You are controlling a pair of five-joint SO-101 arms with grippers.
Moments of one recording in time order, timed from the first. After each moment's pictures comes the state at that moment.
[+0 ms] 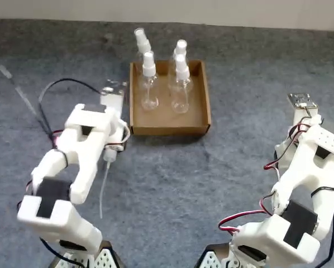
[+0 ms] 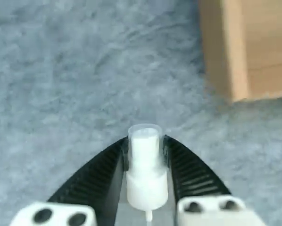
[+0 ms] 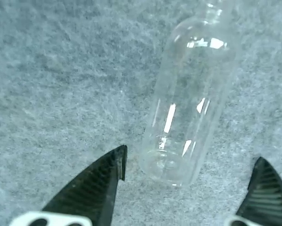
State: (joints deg) left arm 0.4 2.9 27.7 59.8 4.5; right arm 28.8 -2.5 19.8 69.7 38.1
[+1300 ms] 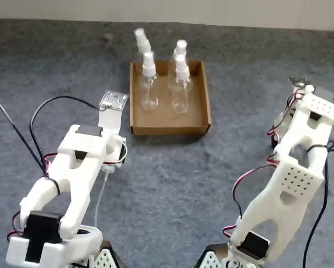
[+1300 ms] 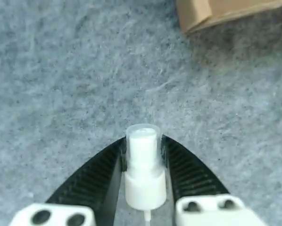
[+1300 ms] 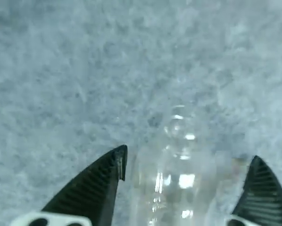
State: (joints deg) left arm 2.2 -12.1 44.4 54.5 1.6; right arm 24.6 47.5 -38.5 88.8 25.6
